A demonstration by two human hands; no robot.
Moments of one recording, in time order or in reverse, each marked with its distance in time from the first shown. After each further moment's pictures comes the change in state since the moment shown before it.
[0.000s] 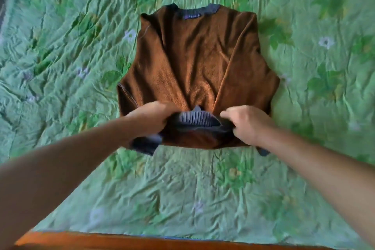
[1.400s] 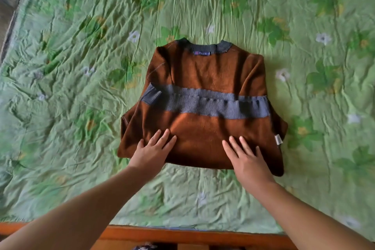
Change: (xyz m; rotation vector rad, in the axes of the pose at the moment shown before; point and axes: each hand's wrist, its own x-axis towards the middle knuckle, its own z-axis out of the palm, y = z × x) left_hand -0.088 0.015 0.118 0.302 -0.169 -0.262; right_hand -0.081 -0.011 0.144 -0.250 -0.156 0.241
